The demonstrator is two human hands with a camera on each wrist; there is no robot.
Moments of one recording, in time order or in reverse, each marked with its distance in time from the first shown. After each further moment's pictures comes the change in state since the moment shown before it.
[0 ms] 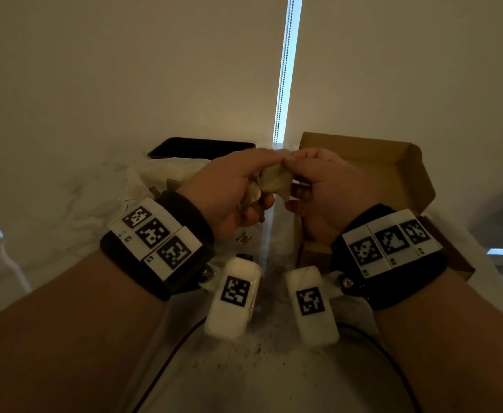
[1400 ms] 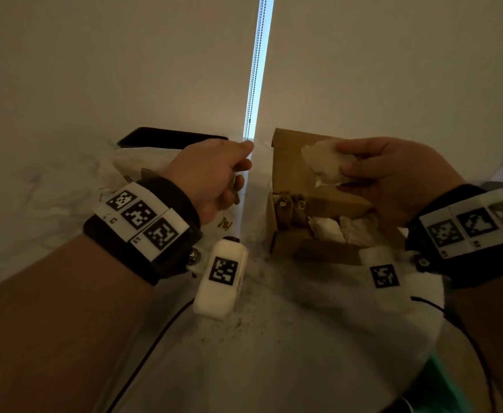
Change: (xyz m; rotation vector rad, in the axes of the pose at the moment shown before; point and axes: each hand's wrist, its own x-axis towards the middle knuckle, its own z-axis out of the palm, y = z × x) left_hand 0.003 0.002 0.002 -0.034 0.156 -0.023; right_hand -0.036 -0.059 -0.088 -0.330 0.102 -0.049
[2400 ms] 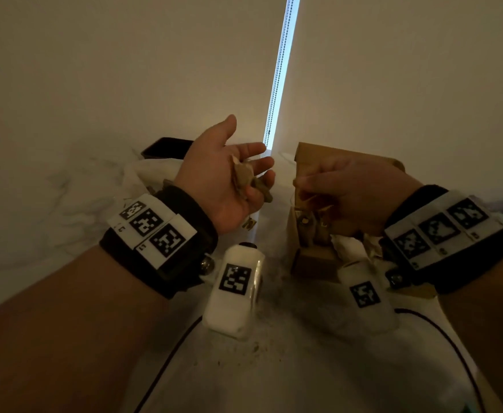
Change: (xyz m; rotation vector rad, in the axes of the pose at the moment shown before) left_hand -0.010 0.017 -0.006 -0.470 -0.136 -0.138; right_hand 0.007 -0.016 0.060 -0.501 -0.216 0.044
